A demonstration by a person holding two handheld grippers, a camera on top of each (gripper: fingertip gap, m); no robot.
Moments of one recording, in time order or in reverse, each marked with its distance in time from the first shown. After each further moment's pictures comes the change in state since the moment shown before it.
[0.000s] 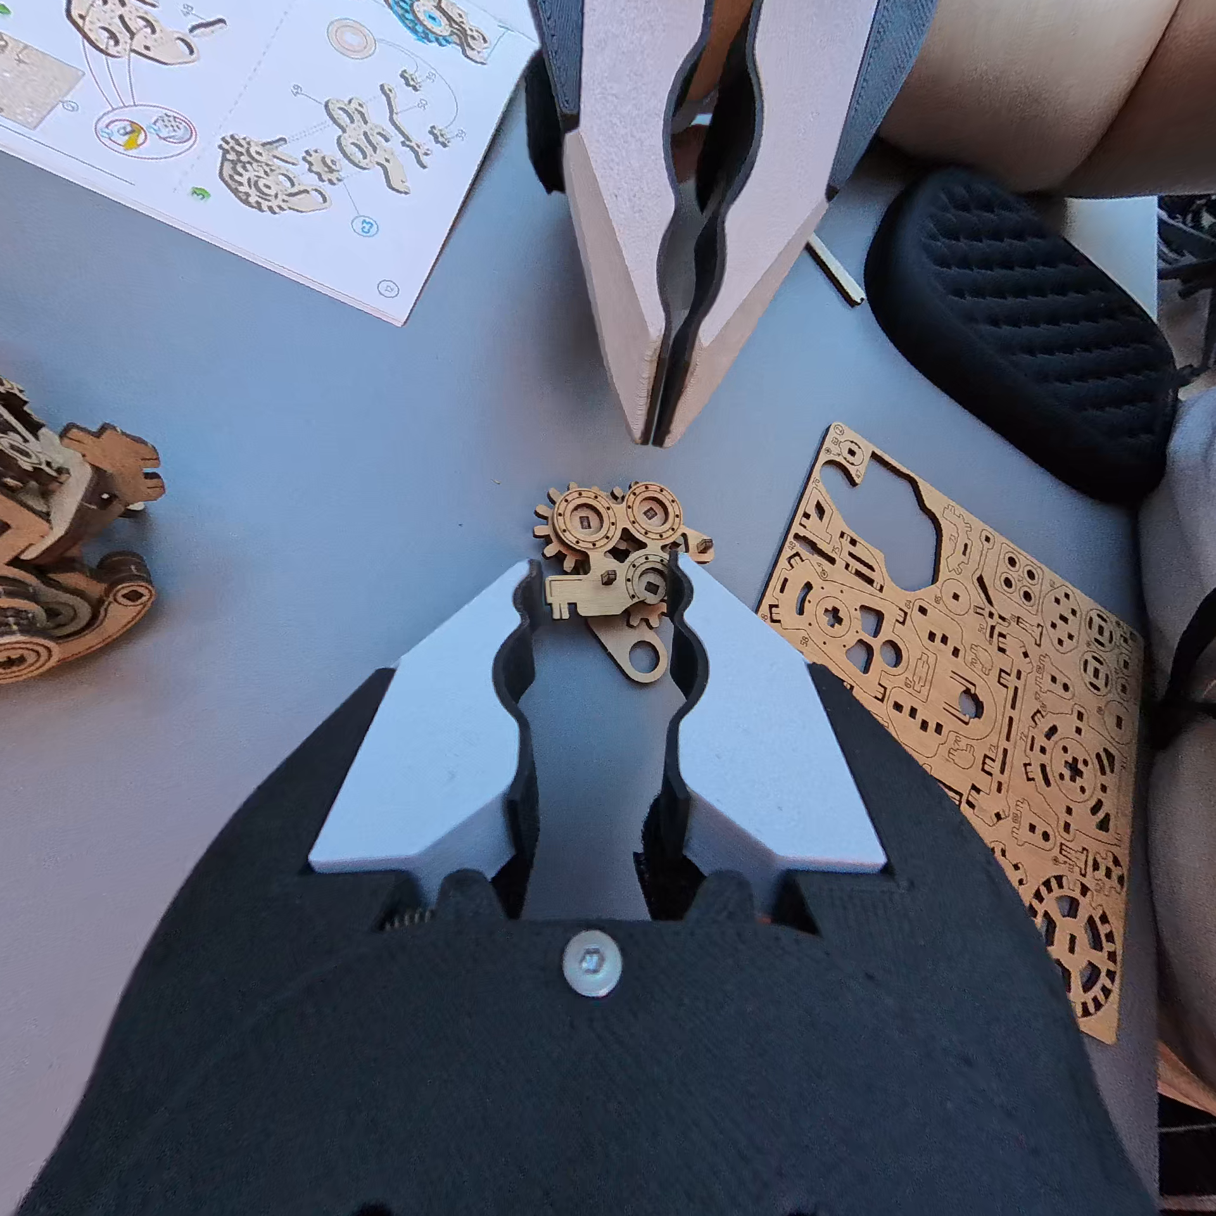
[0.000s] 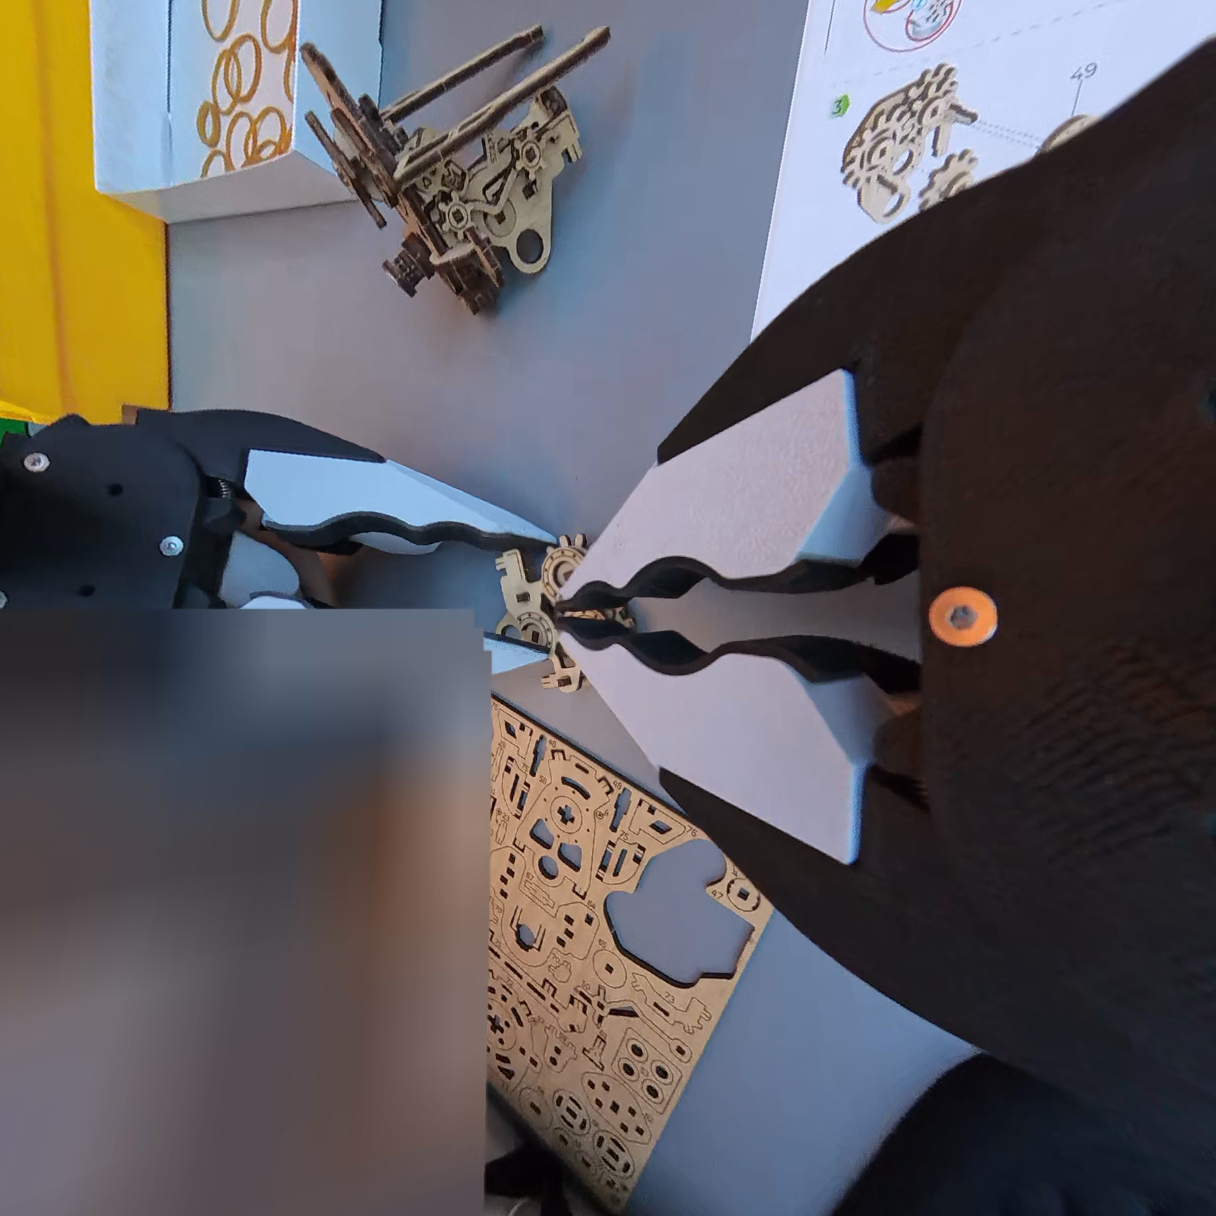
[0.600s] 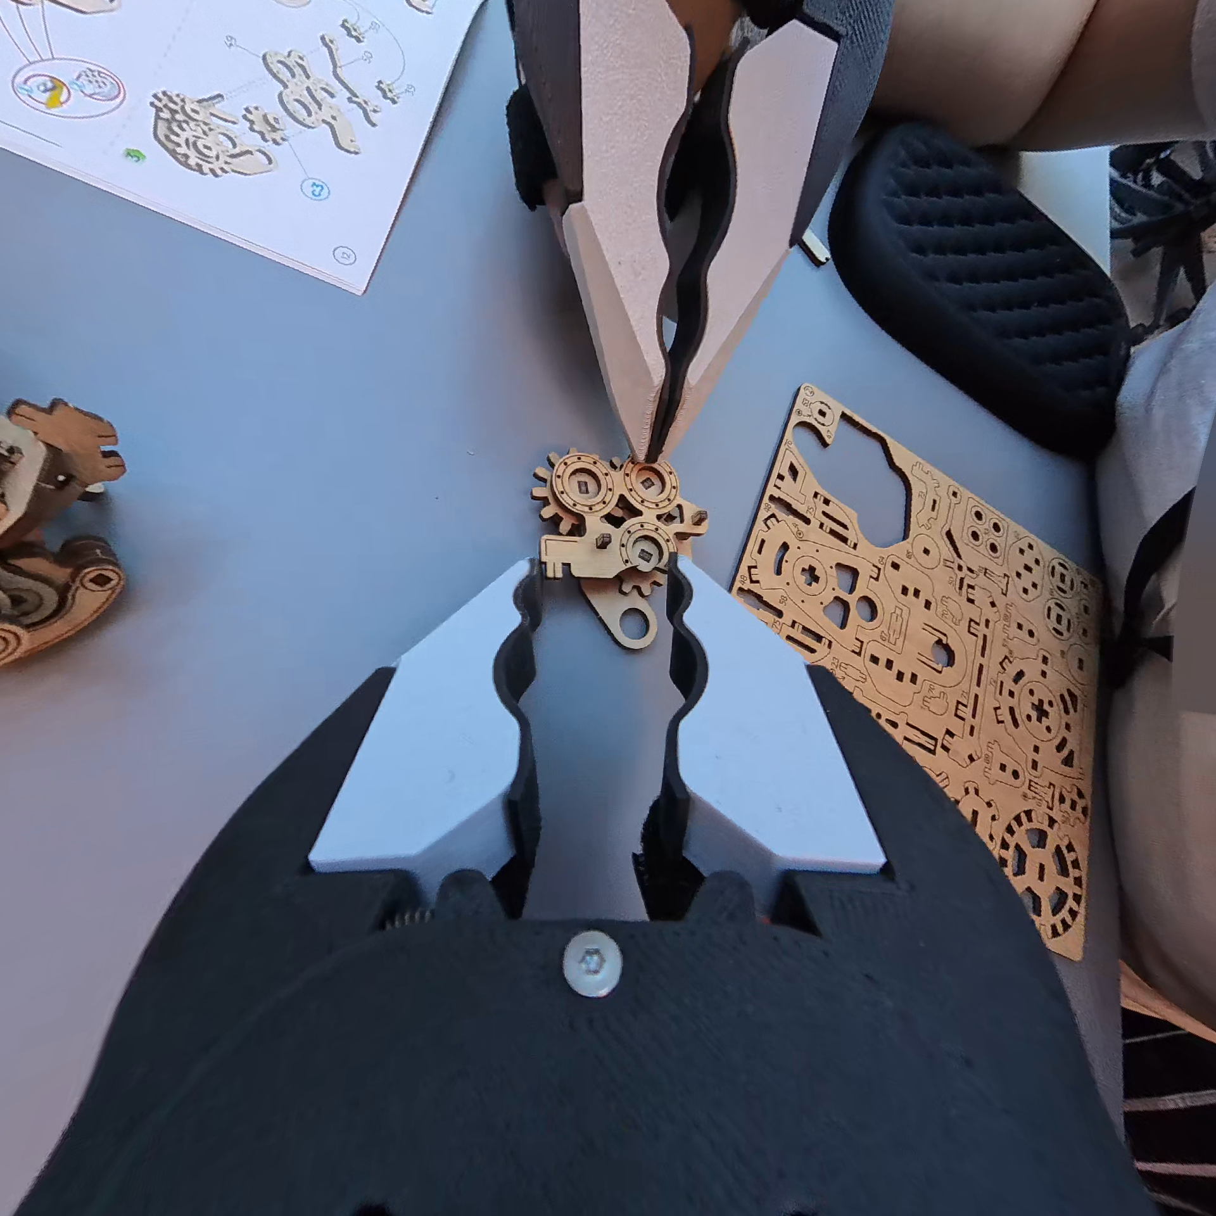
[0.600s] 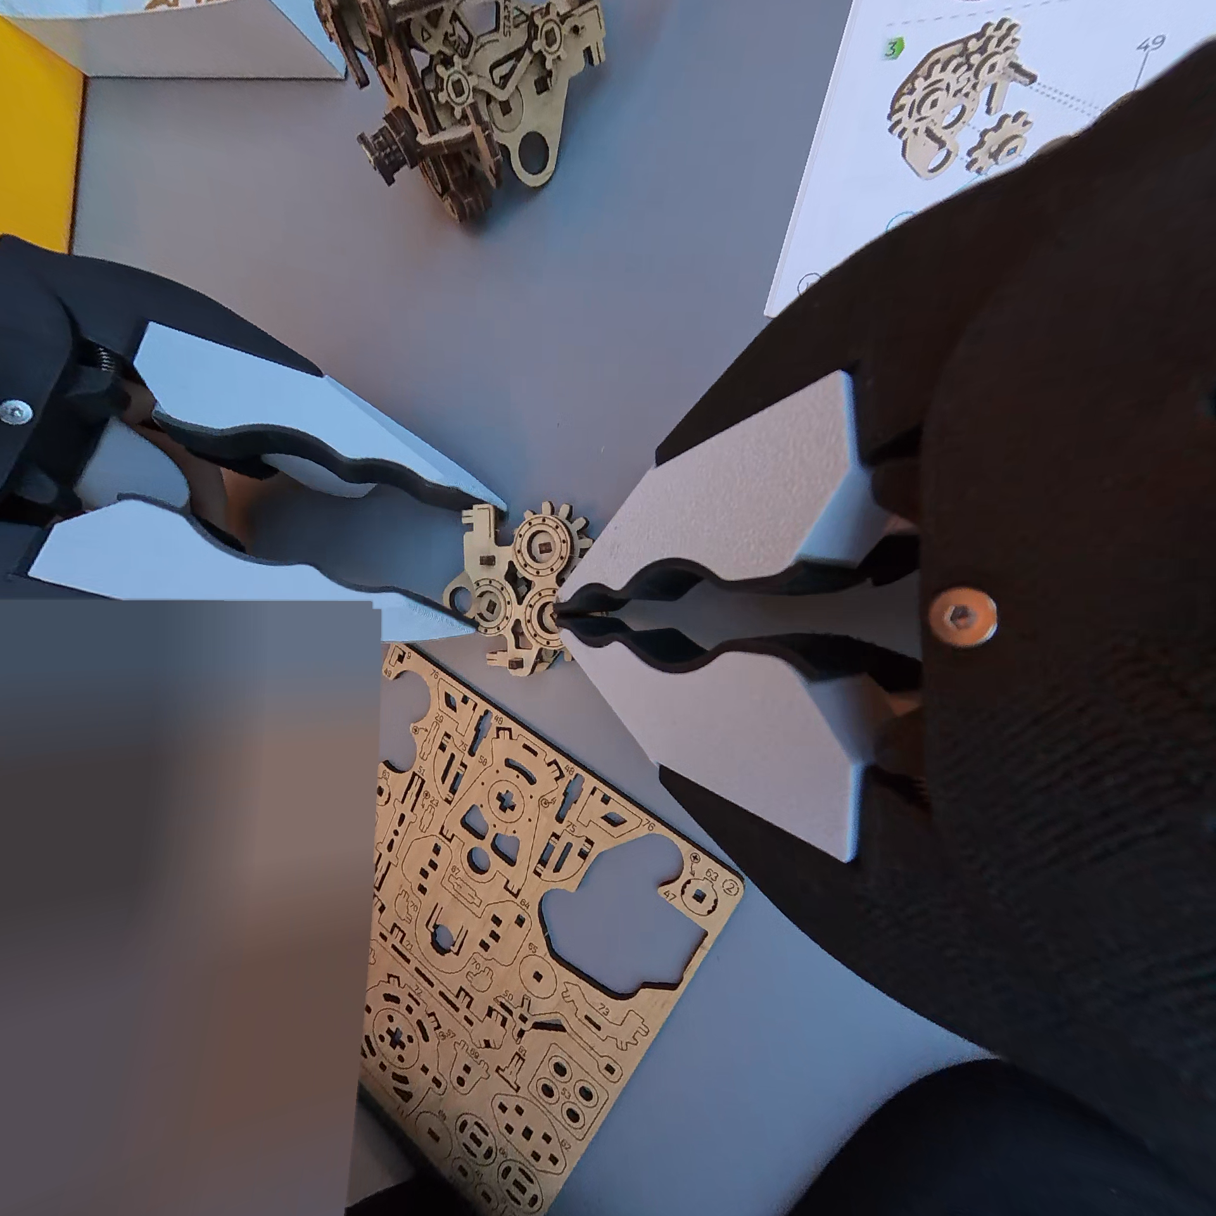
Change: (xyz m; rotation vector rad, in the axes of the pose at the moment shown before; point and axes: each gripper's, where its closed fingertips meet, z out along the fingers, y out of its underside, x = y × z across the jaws) left arm 0.006 0.008 -0.006 -0.036 0.061 0.020; right arm -0.013 0.019 0.012 -0.123 -0.046 -0.089
